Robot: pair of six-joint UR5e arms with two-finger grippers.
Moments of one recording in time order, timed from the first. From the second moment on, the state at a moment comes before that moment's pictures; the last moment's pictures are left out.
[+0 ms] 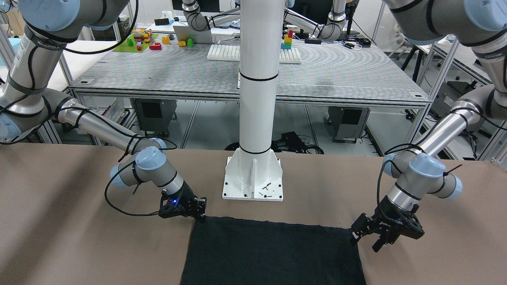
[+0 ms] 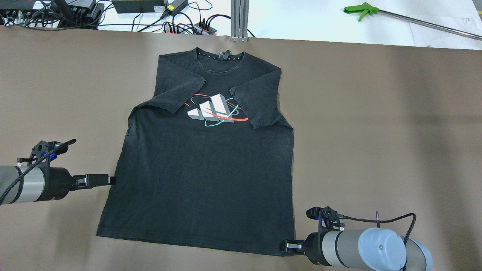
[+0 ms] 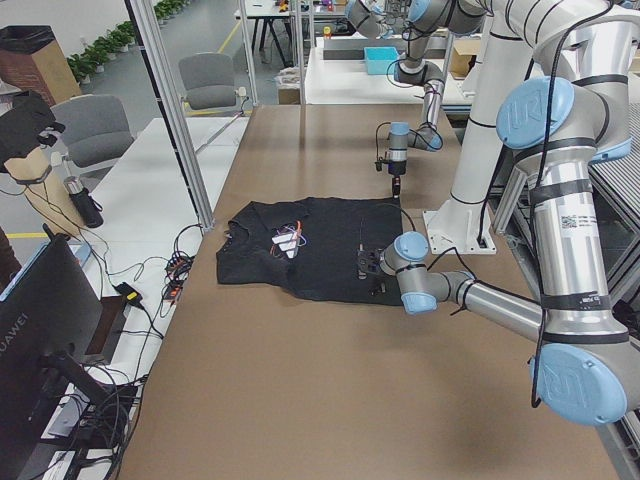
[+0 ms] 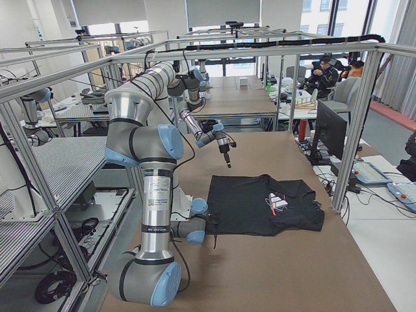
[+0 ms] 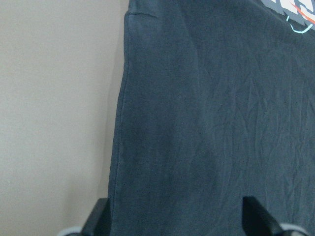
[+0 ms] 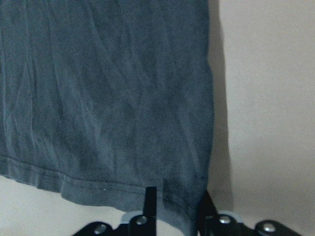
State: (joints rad) left arm -0.60 -1.46 -1.95 -2.52 -1.82 -1.41; right arm 0.26 -1.47 1.85 -0.72 1.76 1.56
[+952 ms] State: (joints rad) left arm -0.48 -1.32 -1.94 -2.73 -1.75 -1.41; right arm 0.27 -1.50 1.93 -0.68 1.78 1.56
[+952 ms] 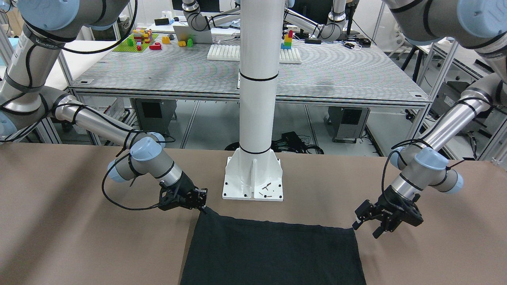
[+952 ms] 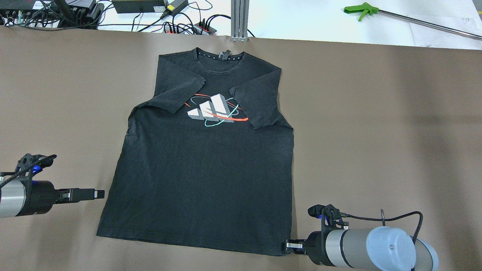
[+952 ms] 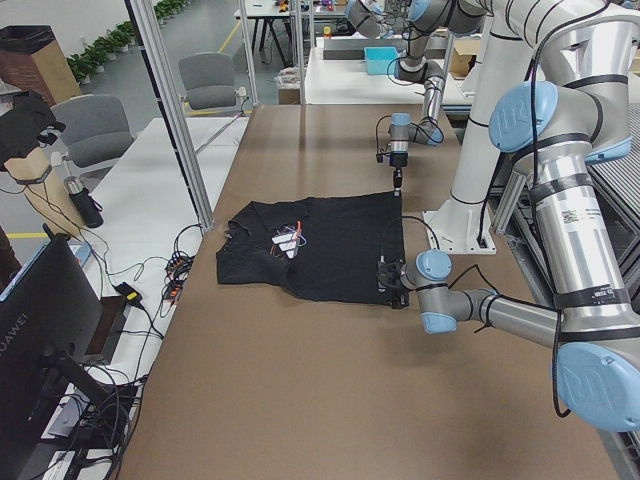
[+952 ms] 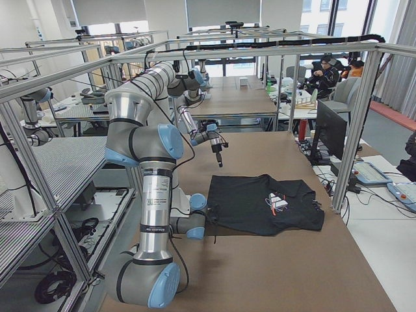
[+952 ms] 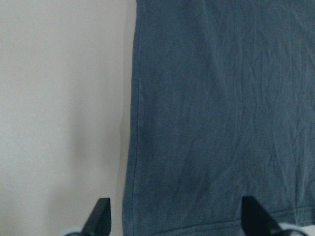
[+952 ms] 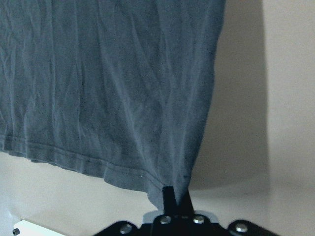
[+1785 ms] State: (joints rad) left arm -0.22 -1.31 -1.90 -2.74 -1.47 -1.48; right arm 0.27 -1.51 1.93 -0.64 1.78 1.56
